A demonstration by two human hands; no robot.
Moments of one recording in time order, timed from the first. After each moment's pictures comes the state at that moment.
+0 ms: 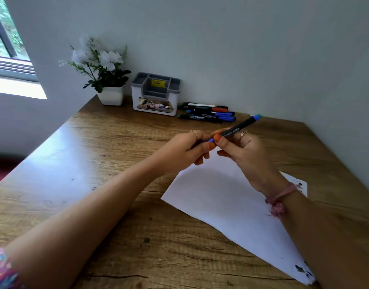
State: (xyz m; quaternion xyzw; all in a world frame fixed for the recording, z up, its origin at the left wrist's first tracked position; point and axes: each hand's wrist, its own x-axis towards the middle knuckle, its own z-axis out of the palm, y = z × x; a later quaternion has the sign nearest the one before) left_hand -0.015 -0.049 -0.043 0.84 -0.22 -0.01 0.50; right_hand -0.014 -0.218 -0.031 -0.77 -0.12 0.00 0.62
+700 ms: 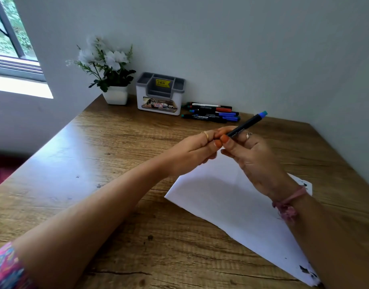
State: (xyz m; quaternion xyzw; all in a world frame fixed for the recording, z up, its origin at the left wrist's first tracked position) left_hand -0.021 -0.051 -0.044 0.77 -0.29 -0.05 0.57; right_hand -0.023 -0.221 -0.028 -0.73 -0.19 0.03 0.66
